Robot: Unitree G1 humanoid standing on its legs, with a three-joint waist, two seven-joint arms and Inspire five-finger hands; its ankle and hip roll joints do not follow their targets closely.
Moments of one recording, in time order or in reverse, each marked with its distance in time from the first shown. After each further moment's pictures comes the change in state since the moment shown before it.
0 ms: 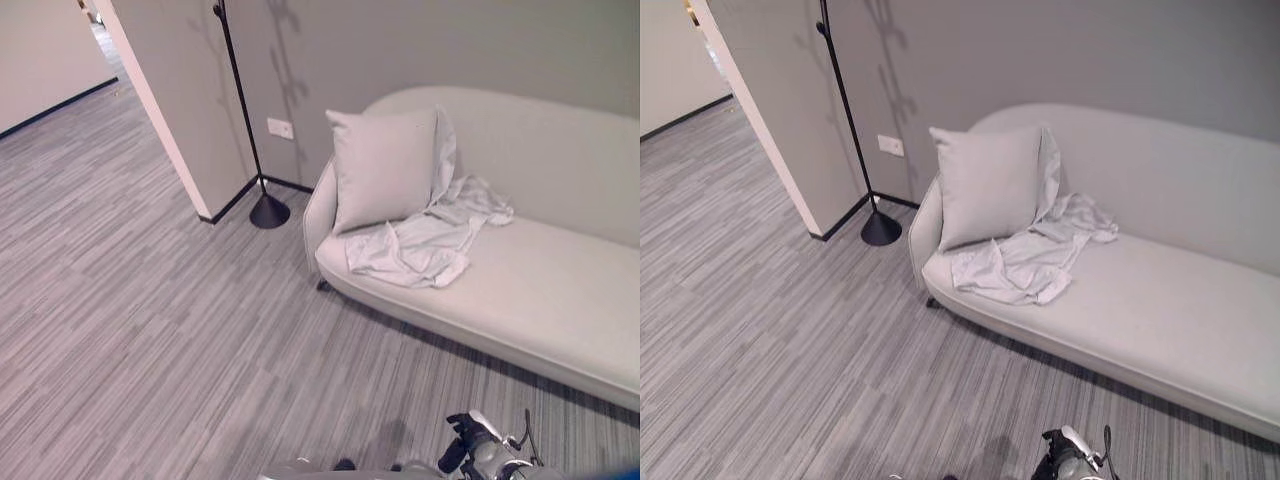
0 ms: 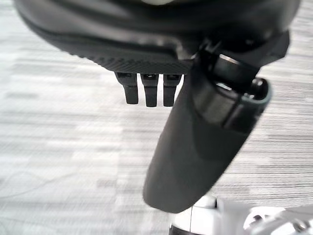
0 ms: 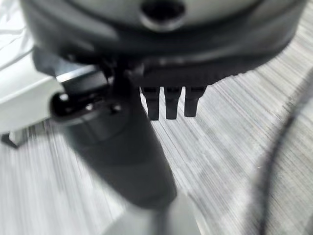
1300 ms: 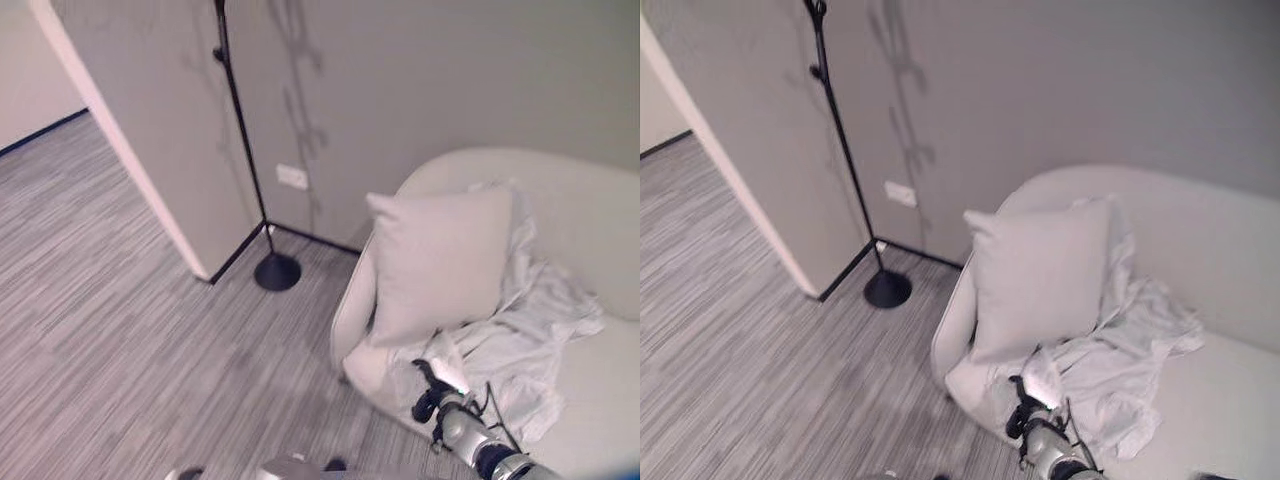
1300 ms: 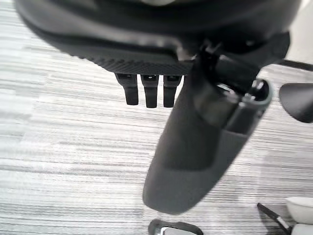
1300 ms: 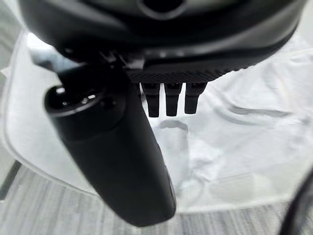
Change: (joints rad) left arm -0.003 0.040 0.098 -0.001 0.083 -0.049 0.115; right arm -0.033 0.041 0.090 -0.136 -0.246 0.027 -0.134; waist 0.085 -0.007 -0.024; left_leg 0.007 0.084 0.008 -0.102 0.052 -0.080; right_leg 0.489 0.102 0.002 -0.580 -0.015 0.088
